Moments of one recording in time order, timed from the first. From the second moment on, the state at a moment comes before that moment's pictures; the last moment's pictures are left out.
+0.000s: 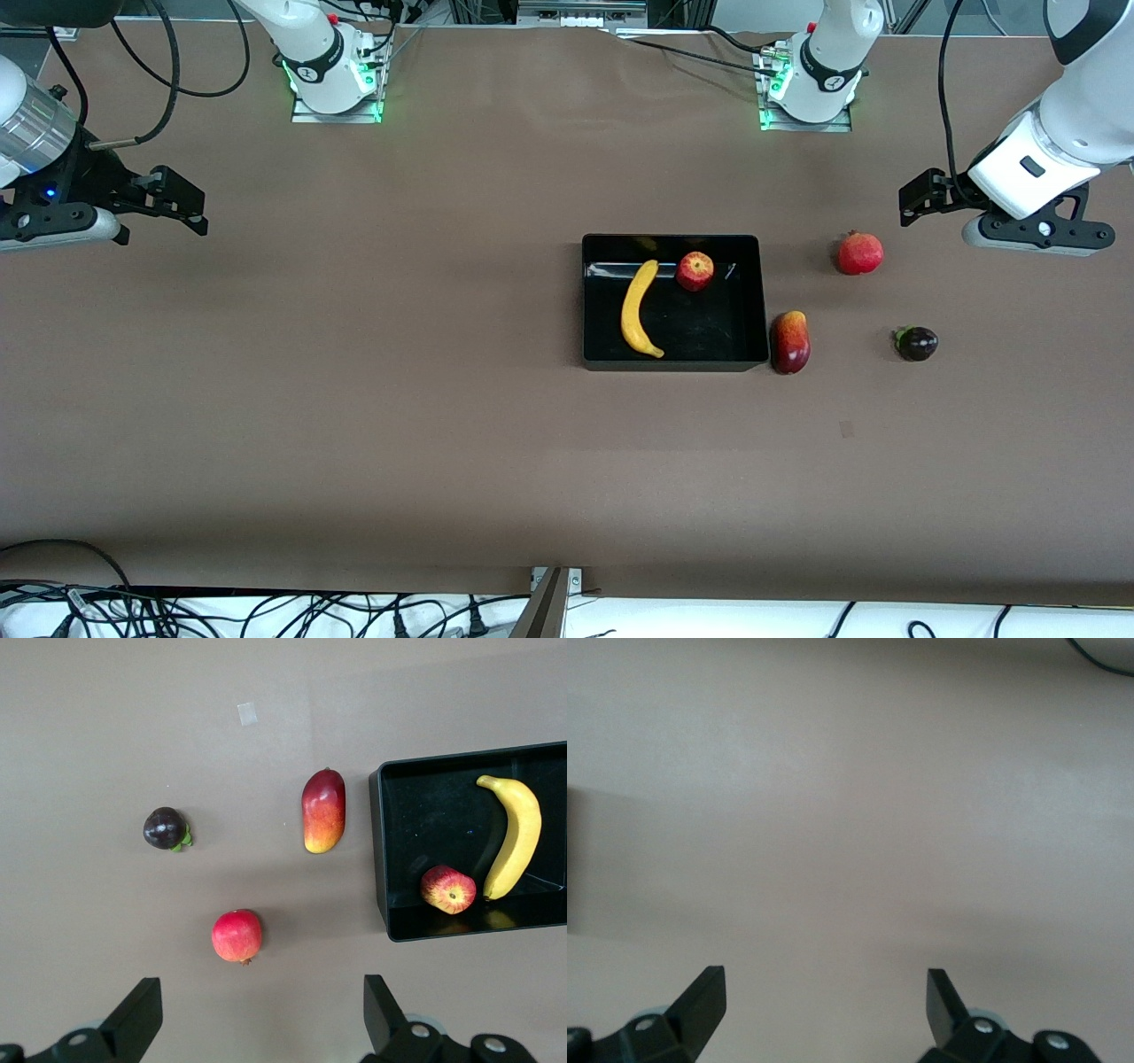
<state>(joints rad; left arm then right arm) -0.03 -0.02 -0.07 -1.72 0.01 1.62 -0.01 0.07 0.01 0.02 -1.64 0.01 1.69 -0.05</state>
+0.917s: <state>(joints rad) -0.06 0.09 -0.12 -1.67 0.00 1.47 -0.15 0.07 0.01 0.03 -1.64 0.01 1.69 -0.05</state>
